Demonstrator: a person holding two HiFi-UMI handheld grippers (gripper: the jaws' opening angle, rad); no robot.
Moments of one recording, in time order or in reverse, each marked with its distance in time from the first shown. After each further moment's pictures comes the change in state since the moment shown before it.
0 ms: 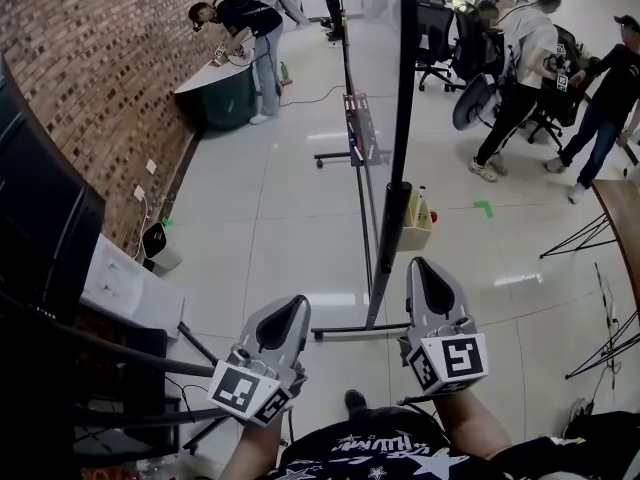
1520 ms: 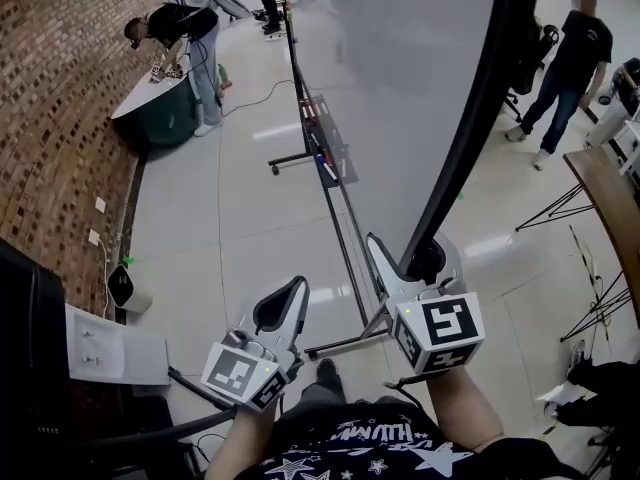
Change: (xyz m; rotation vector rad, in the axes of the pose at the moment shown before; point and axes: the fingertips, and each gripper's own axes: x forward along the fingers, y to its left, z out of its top) left arm 0.113 0.078 -0.005 -0.035 0.074 -0.232; right arm 0.129 -0.007 0.010 -0.124 0.182 -0.127
